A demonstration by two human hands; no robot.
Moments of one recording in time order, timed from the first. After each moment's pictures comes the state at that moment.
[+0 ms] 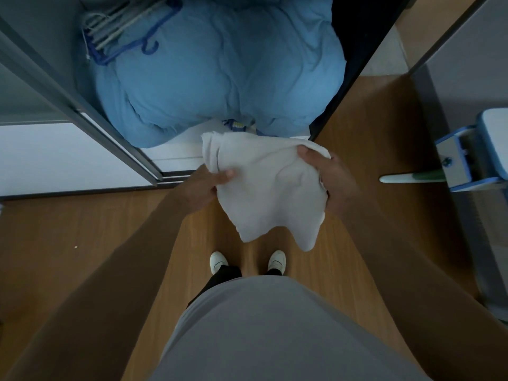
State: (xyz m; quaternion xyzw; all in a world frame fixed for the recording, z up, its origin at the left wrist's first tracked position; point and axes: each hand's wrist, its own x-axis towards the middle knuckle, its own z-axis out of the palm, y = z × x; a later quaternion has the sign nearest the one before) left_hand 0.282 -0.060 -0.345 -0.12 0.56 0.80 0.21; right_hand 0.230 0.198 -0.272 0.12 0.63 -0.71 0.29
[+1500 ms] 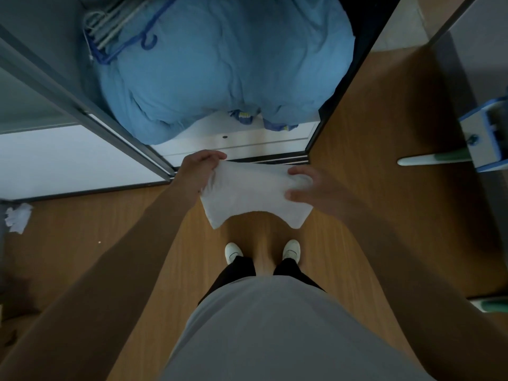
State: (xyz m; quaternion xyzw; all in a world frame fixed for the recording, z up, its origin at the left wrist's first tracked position) left_hand 0.273 -0.064 -0.333 -0.32 0.72 0.60 0.12; right_hand 0.244 0.214 -0.334 -0.04 0.82 -0.44 0.36
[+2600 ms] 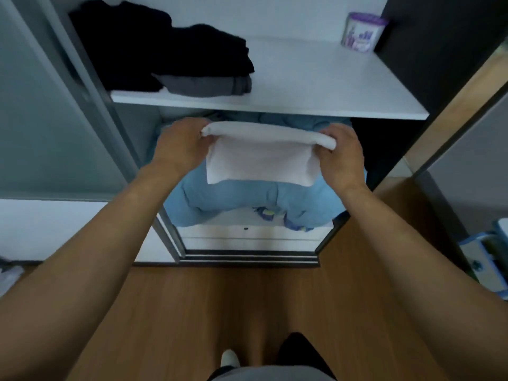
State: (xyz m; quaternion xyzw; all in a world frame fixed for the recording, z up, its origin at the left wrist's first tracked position) left_hand 0.199 -0.230 -0.137 -0.10 0.96 0.23 -0.16; right_hand 0.121 0.049 -0.153 -0.13 0.88 -0.44 -0.12
